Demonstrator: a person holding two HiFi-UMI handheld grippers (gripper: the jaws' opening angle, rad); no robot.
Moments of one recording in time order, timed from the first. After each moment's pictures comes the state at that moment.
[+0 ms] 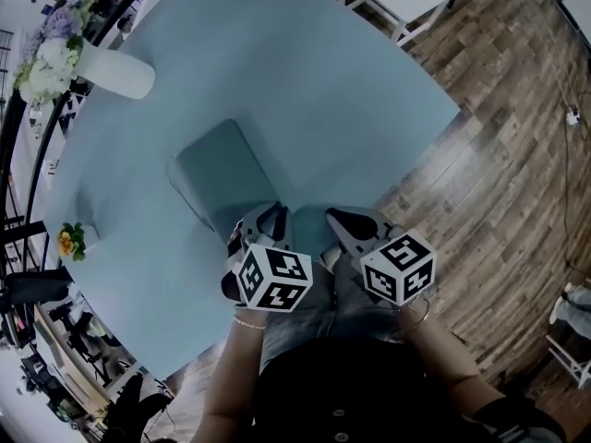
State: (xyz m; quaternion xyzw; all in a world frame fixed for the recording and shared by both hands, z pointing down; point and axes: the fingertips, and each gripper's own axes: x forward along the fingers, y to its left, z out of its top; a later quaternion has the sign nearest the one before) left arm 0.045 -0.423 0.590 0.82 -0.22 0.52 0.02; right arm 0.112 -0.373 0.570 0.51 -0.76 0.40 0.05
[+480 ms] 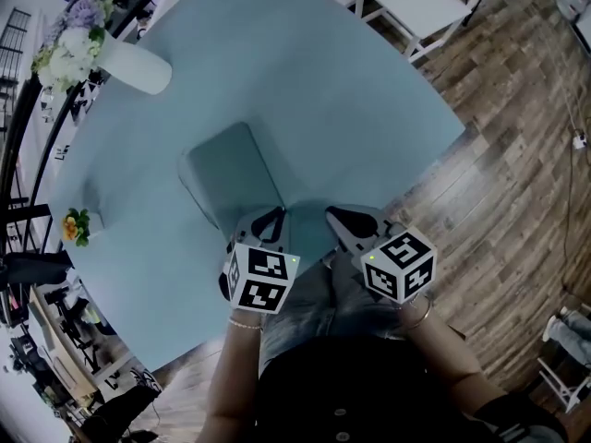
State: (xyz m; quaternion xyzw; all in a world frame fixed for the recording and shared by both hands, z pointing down) left arm 0.040 -0.429 0.573 0.84 -0.25 0.47 0.11; right arm 0.116 -0.391 0.554 0.48 -0.79 0.38 0.05
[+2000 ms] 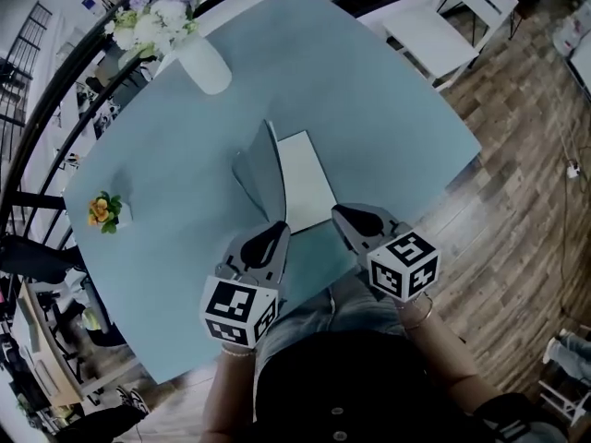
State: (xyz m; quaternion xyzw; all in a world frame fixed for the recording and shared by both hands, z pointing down) left arm -0.078 -0.436 0.447 0.91 -0.29 0.23 0.16; right arm 0.011 -0.424 0.491 0.50 -0.81 0.31 0.05
